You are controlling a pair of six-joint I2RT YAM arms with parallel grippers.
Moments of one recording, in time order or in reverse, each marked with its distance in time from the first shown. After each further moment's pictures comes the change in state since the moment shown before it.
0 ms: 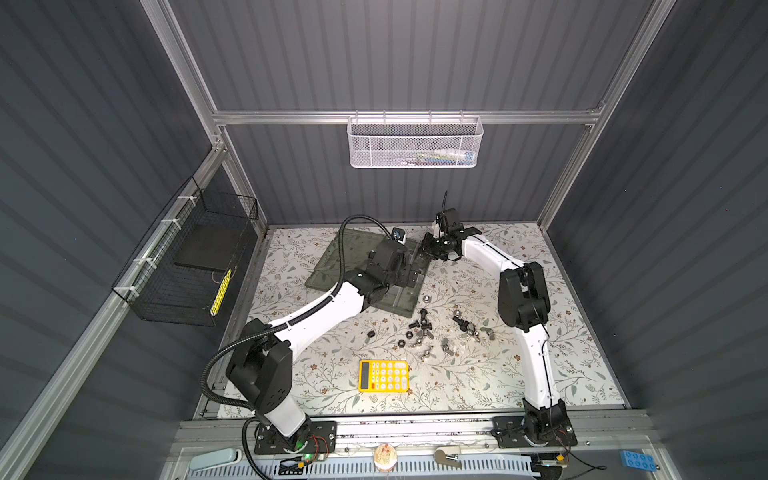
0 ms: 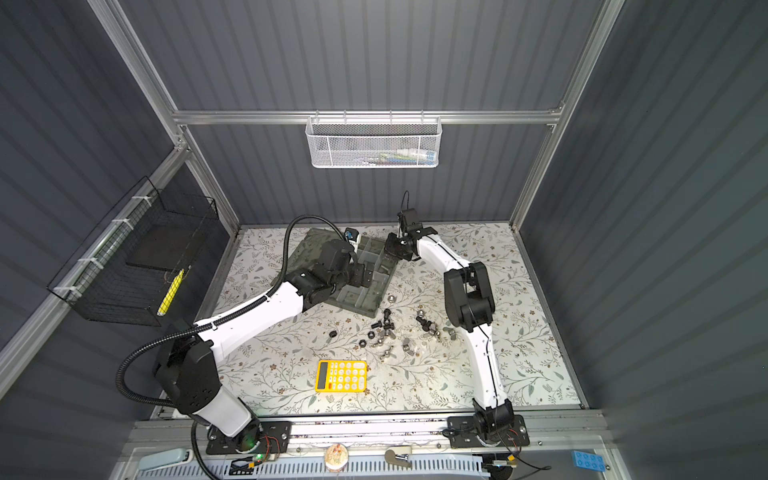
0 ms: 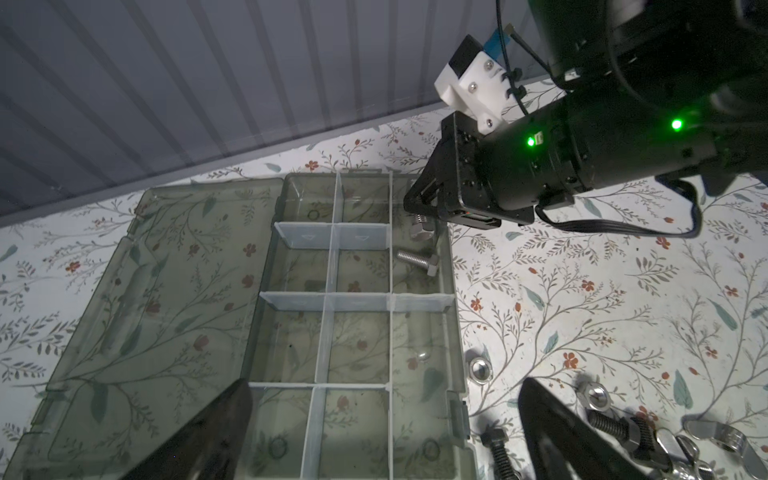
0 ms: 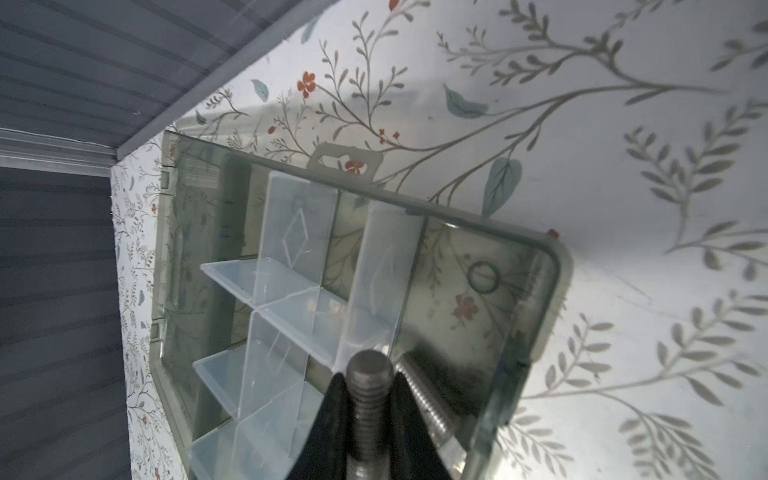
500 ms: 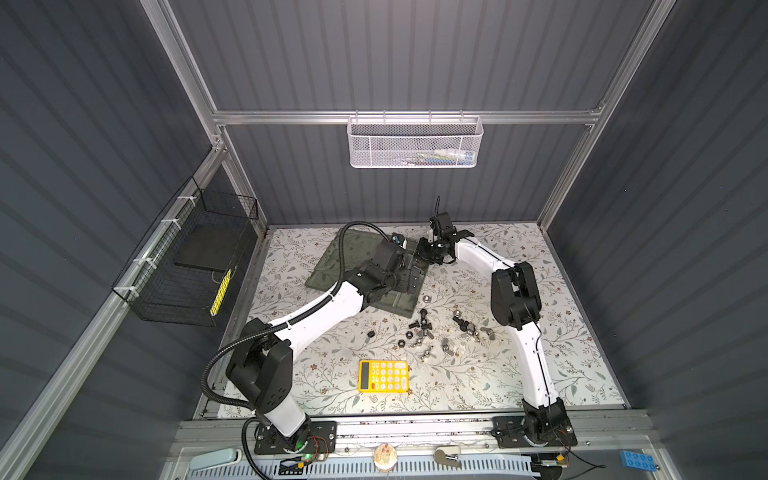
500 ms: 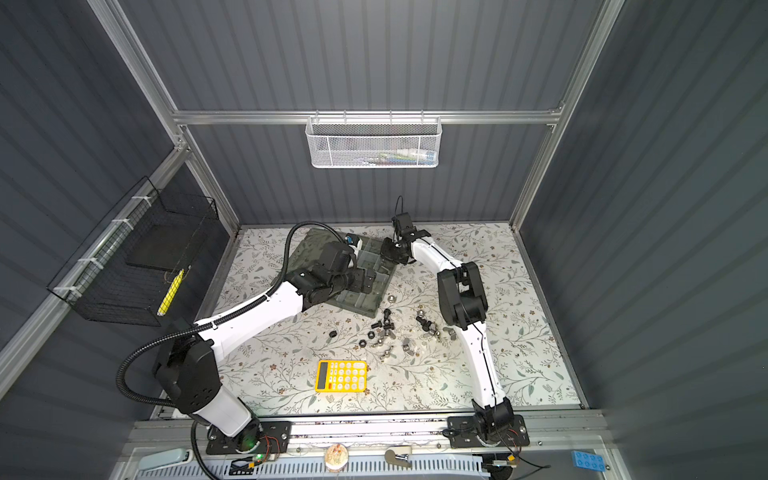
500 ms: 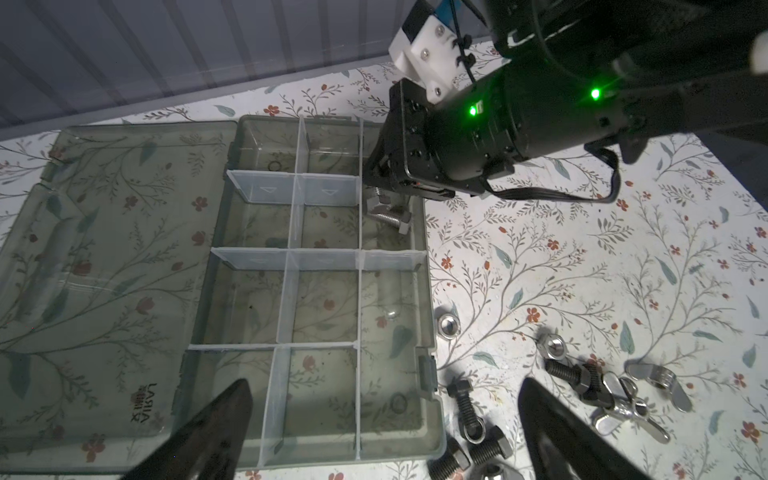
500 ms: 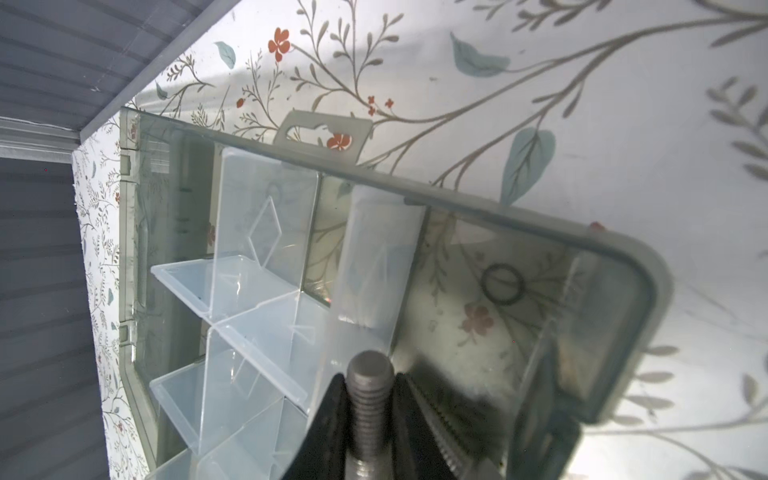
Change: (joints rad) left arm 0.002 0.000 -0.005 -0.072 0.126 -0.060; right arm 0.019 0.053 0.056 -0.030 0.013 -0.002
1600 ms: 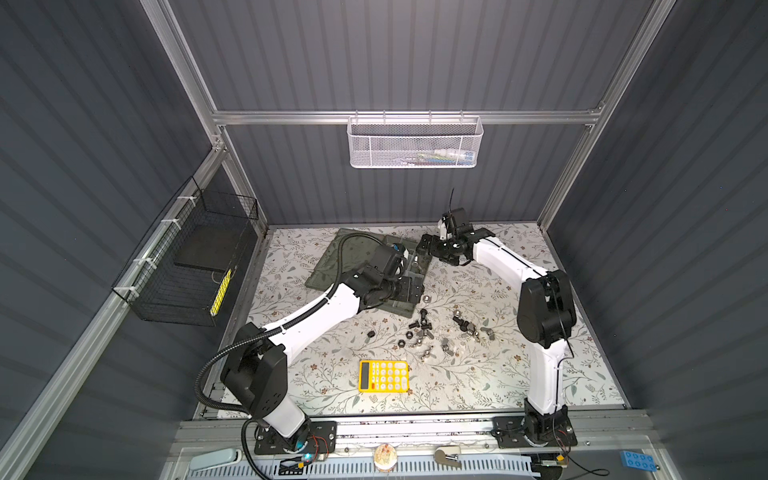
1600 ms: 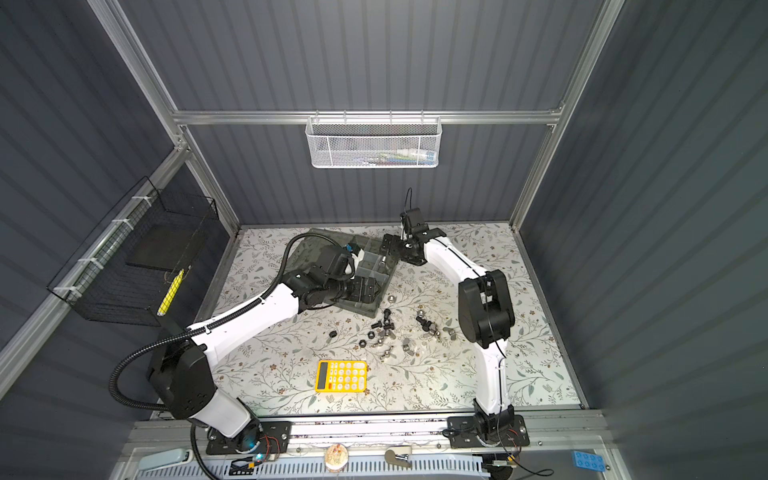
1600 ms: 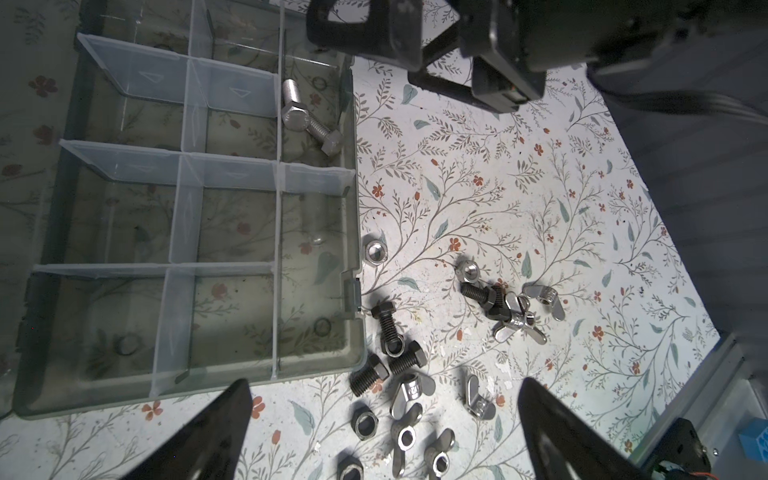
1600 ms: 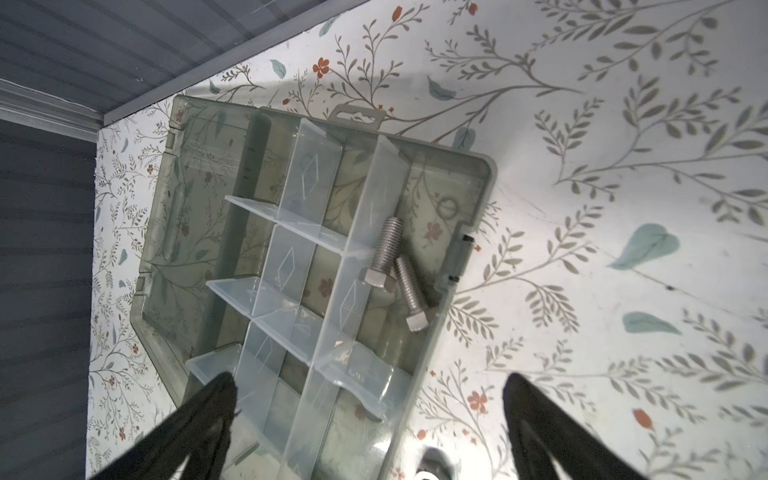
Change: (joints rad) left arm 0.001 -0.035 -0.019 -0.103 0.233 -0.140; right arm 0.003 -0.375 -0.331 0.004 0.096 -0.105
